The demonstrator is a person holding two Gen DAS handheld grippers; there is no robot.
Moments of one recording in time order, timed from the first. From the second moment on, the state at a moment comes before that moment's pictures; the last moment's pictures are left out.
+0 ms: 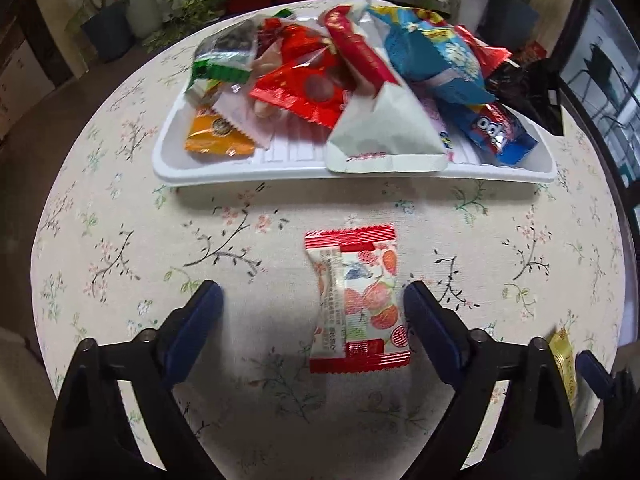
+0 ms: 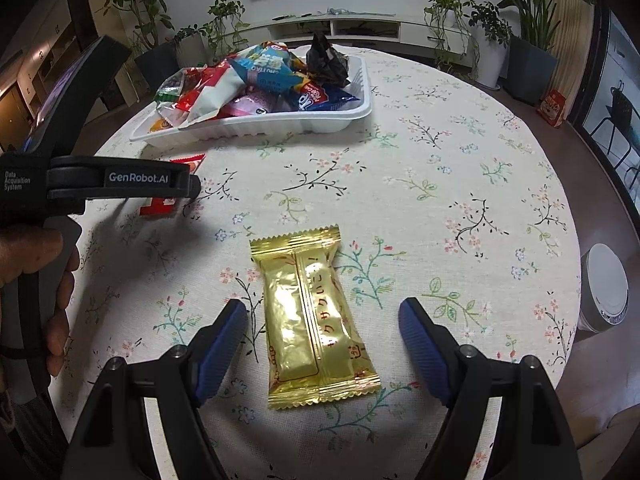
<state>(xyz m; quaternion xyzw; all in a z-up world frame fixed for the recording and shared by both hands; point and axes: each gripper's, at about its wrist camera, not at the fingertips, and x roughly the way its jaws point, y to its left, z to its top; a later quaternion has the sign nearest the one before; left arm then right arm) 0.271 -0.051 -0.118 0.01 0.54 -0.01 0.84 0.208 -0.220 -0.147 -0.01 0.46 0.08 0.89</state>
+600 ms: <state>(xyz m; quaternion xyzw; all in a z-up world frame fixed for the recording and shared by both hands) 0.262 -0.073 -0.110 0.04 0.54 -0.09 0.84 0.206 -0.211 -0.147 -0.04 0.45 0.07 0.89</state>
